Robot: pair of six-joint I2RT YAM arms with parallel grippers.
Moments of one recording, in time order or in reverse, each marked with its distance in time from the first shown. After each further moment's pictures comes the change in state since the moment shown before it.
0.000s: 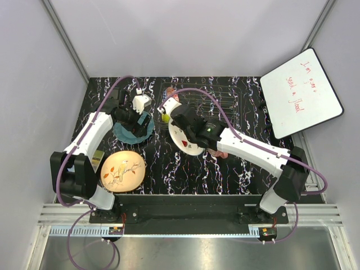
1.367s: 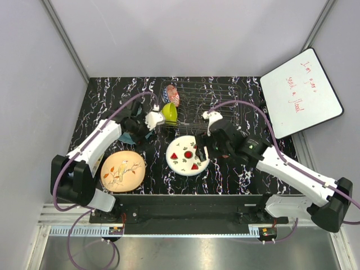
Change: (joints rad) left arm -0.151 -0.059 -0.101 -0.053 -0.059 0.183; right arm -0.102 -0.443 -0.375 -0.177 -0.493 0.700
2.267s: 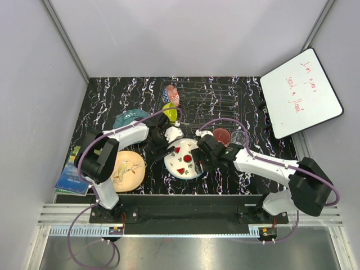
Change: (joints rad) left arm -0.230 0.307 -0.059 0.188 -0.185 -0.085; right arm 0.000 0.208 -0.274 0.226 -0.041 0.093
